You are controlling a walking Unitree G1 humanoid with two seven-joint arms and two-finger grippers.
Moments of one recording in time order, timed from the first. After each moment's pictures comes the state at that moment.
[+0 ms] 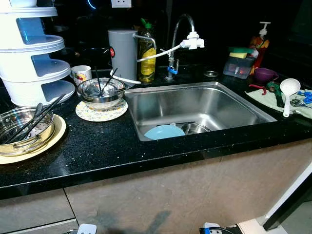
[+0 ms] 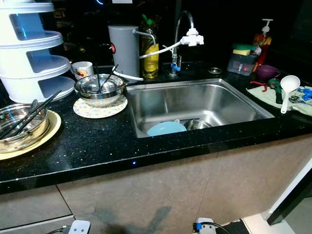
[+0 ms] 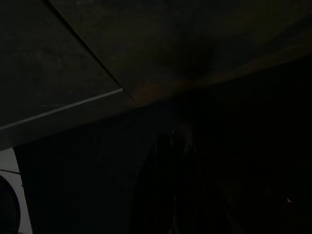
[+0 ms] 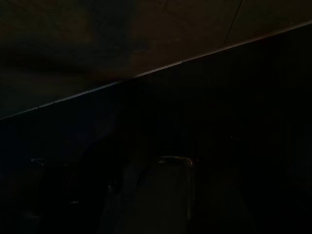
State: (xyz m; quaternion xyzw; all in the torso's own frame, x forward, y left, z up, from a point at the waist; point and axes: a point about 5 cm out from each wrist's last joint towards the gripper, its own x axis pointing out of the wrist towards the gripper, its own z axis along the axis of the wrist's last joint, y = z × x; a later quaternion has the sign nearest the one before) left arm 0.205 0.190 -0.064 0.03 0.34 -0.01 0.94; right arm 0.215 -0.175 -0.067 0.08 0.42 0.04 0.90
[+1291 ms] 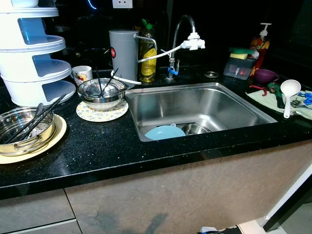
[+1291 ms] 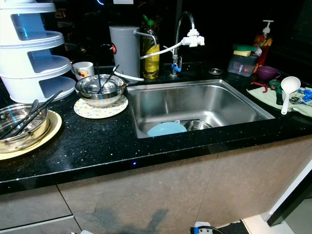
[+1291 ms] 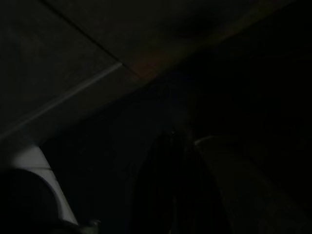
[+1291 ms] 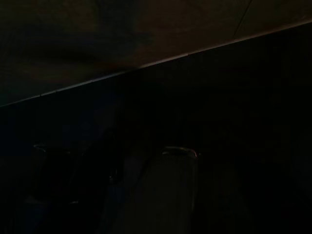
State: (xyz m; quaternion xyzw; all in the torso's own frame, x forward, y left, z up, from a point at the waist) left arm 0.187 0.194 -0.076 0.07 0.40 -0.03 0.91; right arm 0.207 -0.171 -0.071 0.08 0.43 0.06 0.90
